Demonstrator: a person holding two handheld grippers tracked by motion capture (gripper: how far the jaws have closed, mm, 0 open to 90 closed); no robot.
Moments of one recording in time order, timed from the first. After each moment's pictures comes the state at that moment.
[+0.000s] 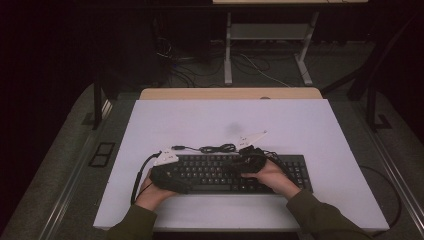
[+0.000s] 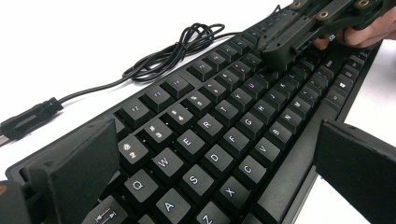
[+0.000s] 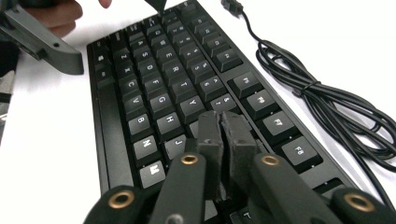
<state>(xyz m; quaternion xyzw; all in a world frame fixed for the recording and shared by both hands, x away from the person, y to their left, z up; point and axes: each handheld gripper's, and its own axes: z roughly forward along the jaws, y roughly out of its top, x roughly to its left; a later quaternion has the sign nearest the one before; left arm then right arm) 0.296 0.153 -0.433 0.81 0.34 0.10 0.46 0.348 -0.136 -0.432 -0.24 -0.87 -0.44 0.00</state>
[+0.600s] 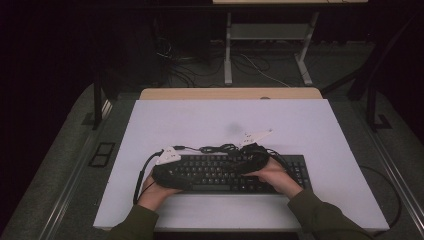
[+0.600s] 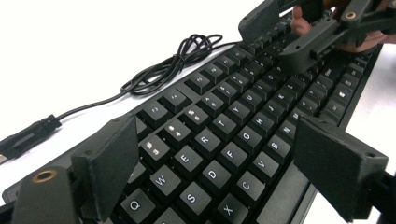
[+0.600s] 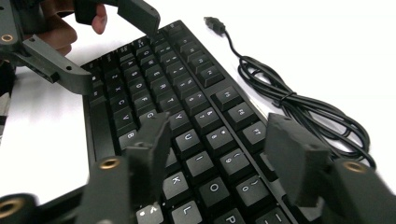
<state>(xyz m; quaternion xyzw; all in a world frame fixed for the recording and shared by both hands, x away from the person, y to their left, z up) 0.299 0.147 -0.429 0.81 0.33 0.11 0.47 0.352 -0.143 -0.430 -0.26 -0.85 -0.46 -0.02</state>
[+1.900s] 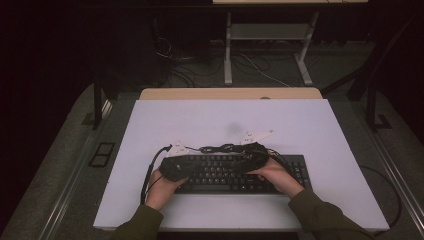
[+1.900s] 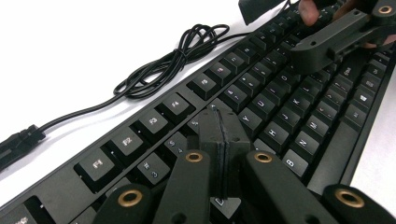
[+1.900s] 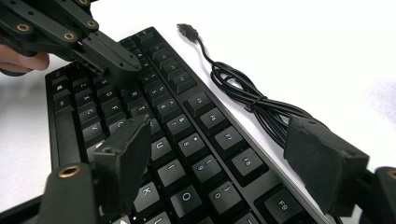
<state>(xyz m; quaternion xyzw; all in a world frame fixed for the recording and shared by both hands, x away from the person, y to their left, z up) 0.318 0.129 -0.432 0.83 0.34 0.09 0.43 0.354 -0.143 -0.433 -0.28 -0.84 -0.46 -0.05</state>
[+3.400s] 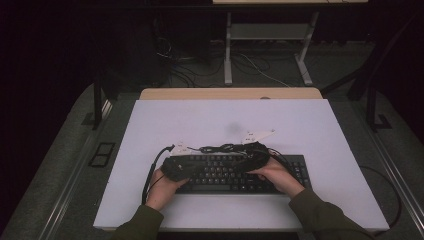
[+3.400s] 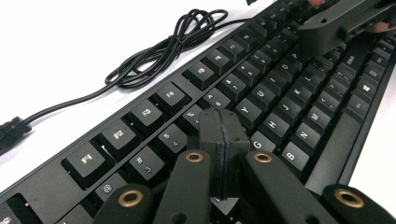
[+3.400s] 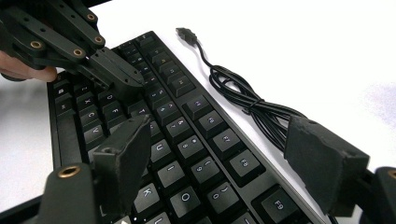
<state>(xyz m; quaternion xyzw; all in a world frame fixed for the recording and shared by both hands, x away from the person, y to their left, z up) 0.318 0.126 -0.433 0.84 0.34 0.08 0.42 0.354 -0.145 -0.431 -0.28 -0.84 -0.47 -0.06</state>
